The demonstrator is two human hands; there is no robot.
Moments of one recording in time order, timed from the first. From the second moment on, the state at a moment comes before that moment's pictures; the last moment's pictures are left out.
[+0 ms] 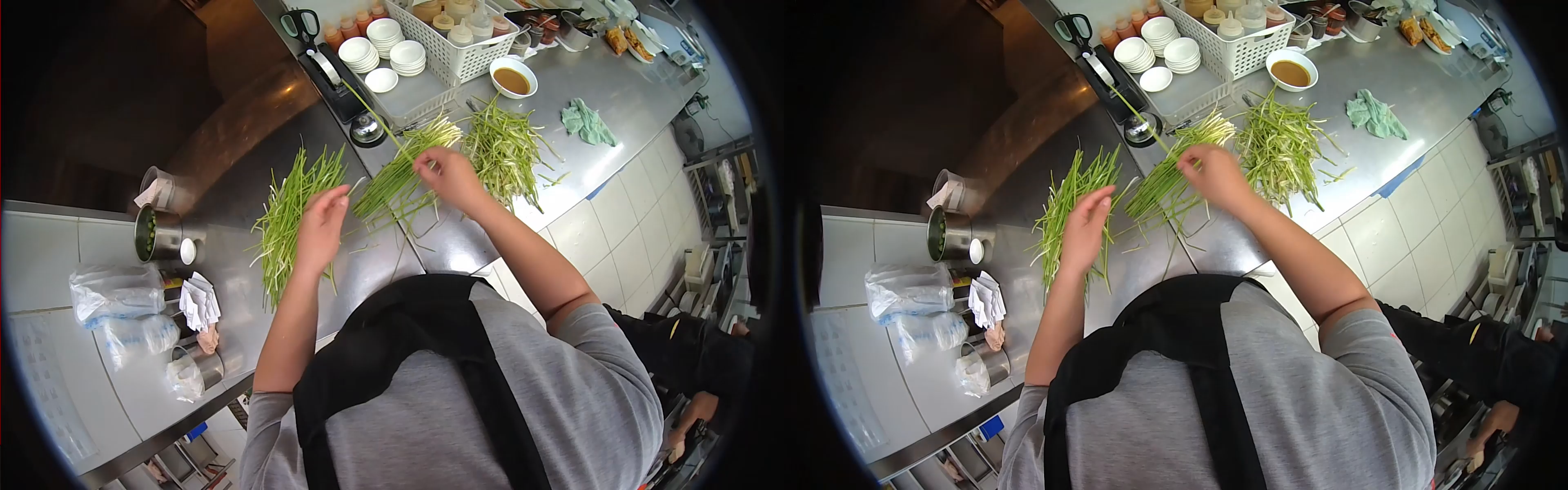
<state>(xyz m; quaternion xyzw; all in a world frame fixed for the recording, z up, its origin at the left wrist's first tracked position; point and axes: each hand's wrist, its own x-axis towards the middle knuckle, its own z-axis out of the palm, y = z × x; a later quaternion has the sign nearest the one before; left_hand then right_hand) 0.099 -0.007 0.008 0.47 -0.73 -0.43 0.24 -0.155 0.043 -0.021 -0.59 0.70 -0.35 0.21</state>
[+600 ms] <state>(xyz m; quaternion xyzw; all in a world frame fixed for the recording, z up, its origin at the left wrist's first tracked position) 0.069 -0.009 0.045 0.33 -0.42 -0.77 0.35 -0.155 0.068 -0.007 -0.65 0.63 -0.37 0.19</state>
